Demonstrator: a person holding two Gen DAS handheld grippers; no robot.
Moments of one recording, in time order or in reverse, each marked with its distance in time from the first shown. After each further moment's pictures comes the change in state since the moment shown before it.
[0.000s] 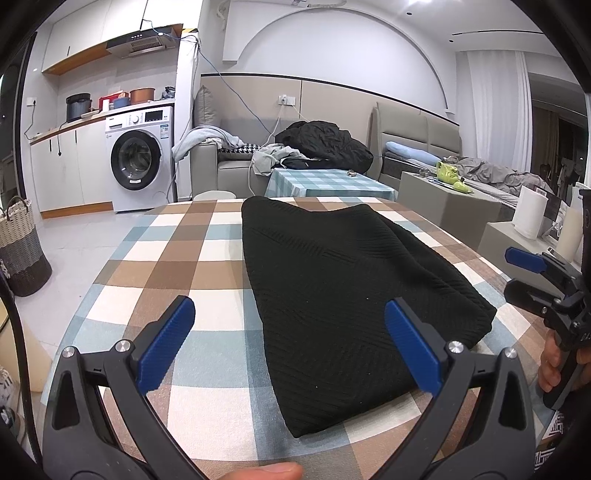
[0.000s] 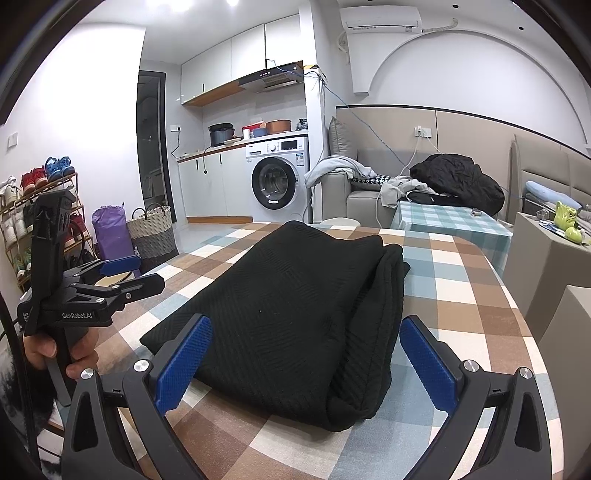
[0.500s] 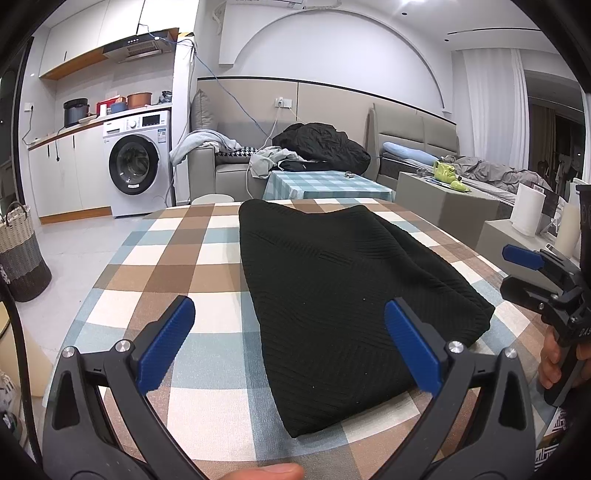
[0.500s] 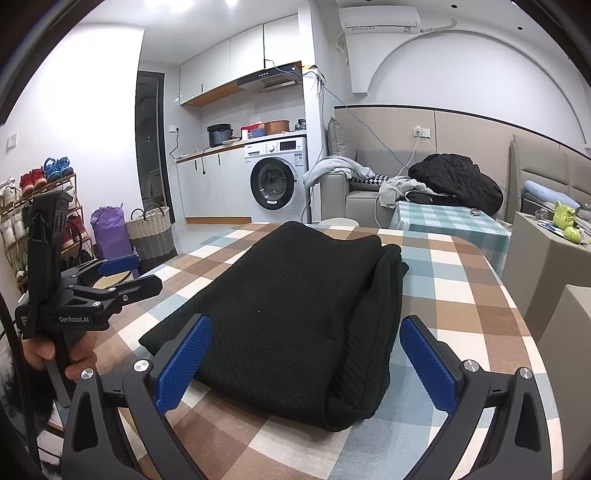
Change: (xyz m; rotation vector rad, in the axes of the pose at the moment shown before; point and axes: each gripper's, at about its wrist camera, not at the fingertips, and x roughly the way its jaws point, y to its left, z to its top) left arm -0.005 0.000 0.001 0.013 -0.012 -0.002; right arm 0.000 -0.001 0.000 0.001 -0.001 -0.002
